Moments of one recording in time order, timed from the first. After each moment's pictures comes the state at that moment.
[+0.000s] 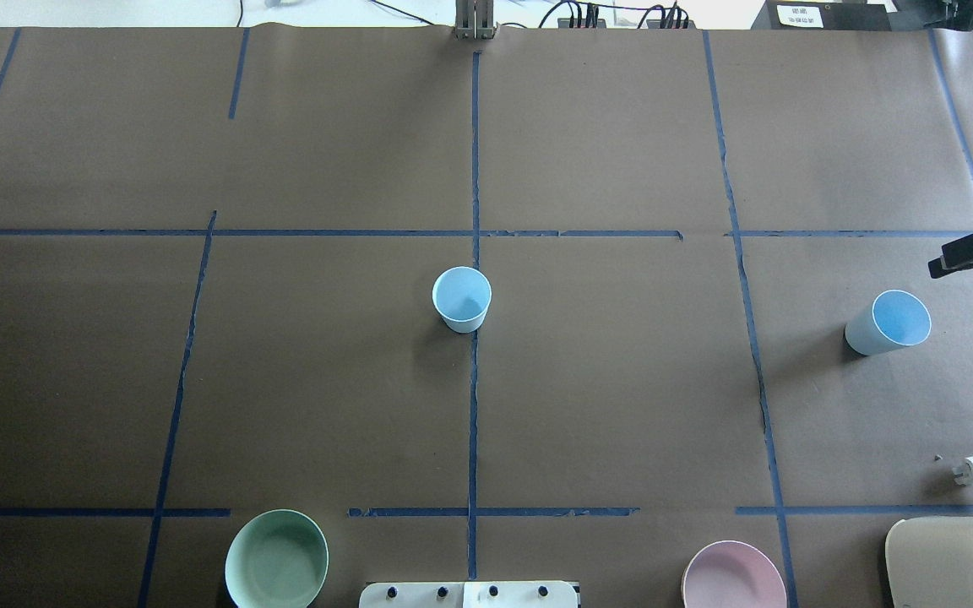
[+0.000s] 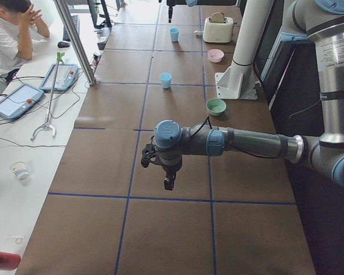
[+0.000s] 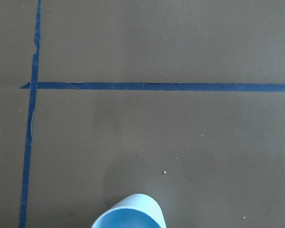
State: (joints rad) left arm -1.51 -1.34 -1.91 -1.47 -2.40 0.12; right arm 1.14 -1.68 1.81 -1.12 2.28 0.68
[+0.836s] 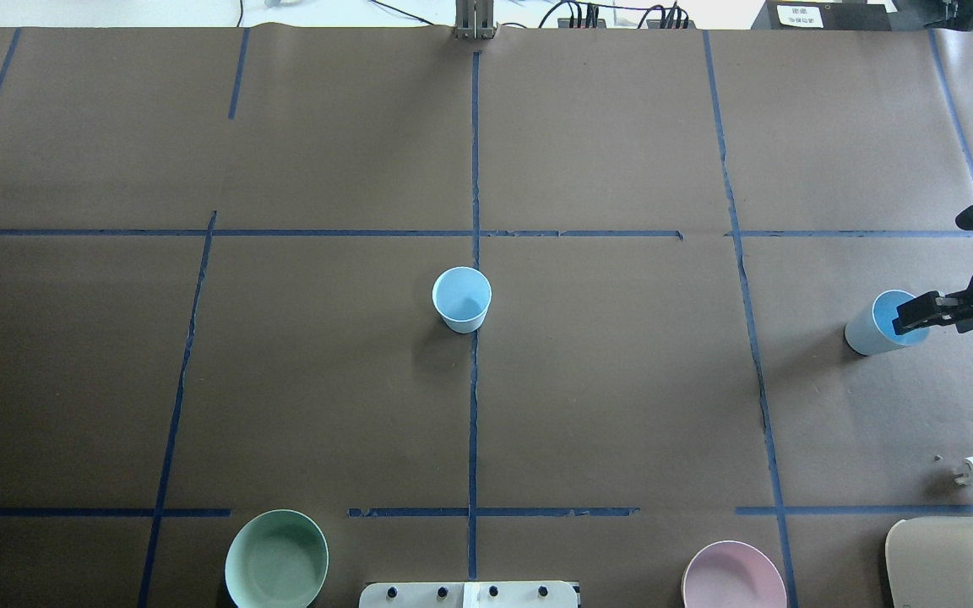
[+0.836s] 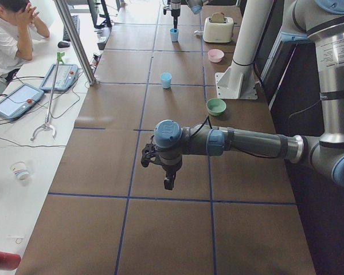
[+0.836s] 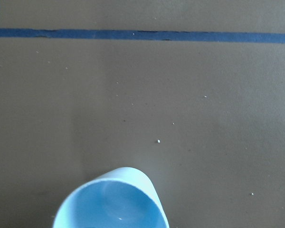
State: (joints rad) left arm -1.51 -1.35 -1.91 -1.47 -2.40 0.12; right arm 1.00 -1.72 1.75 -1.09 2.20 0.73
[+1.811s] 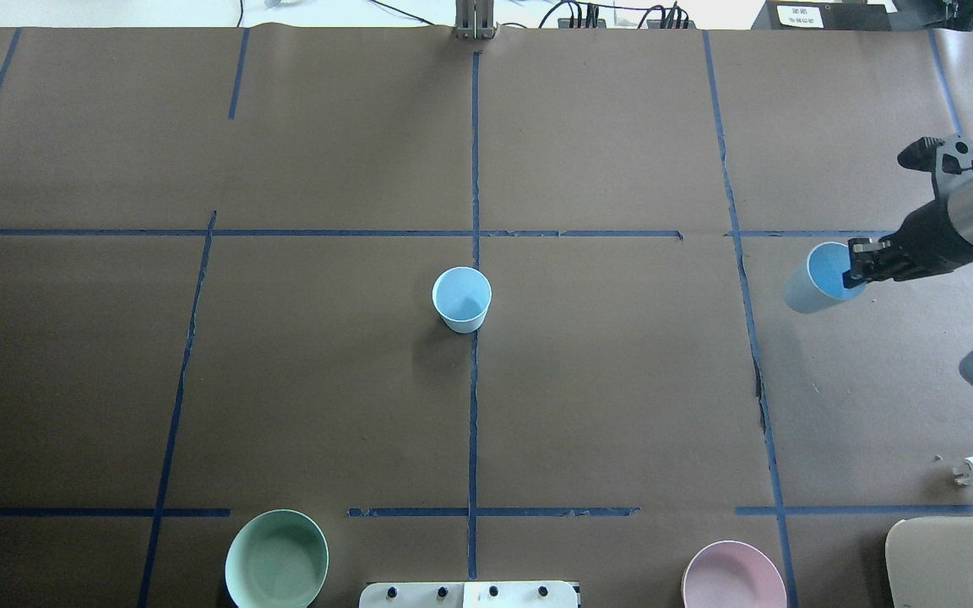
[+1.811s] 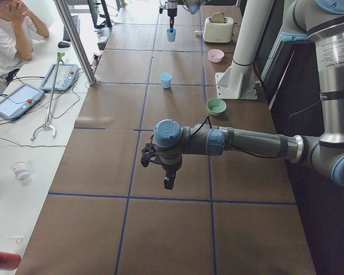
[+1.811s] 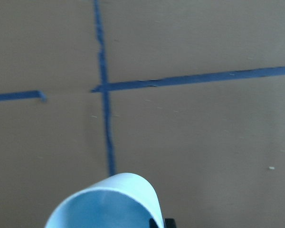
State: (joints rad) left arm -1.51 -1.35 -1.91 -1.47 -2.41 0.11; right arm 0.98 -1.48 1.88 -1.32 2.23 0.96
